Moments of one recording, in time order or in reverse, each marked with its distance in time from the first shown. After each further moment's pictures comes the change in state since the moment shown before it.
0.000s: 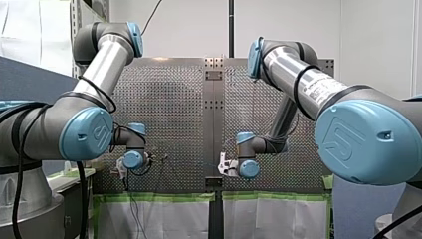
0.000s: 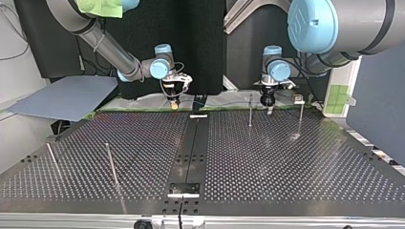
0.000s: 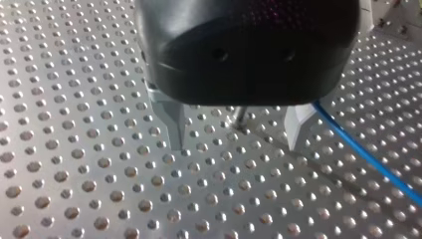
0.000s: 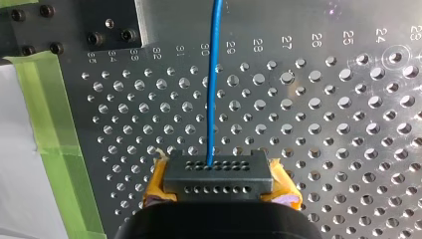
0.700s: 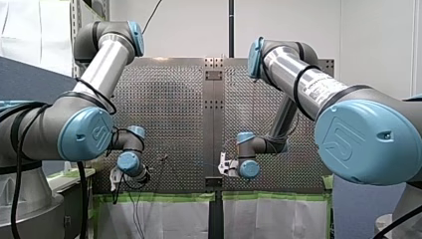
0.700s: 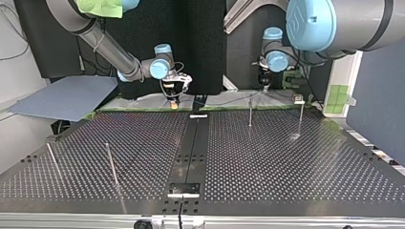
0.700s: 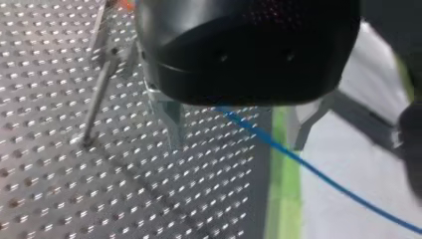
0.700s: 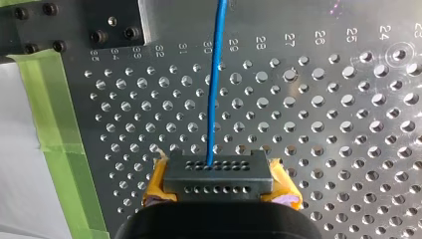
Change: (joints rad) left arm -0.018 0.006 -0.116 -0.207 0.005 0.102; right arm -0.001 0.000 0.000 0.007 0.001 0.002
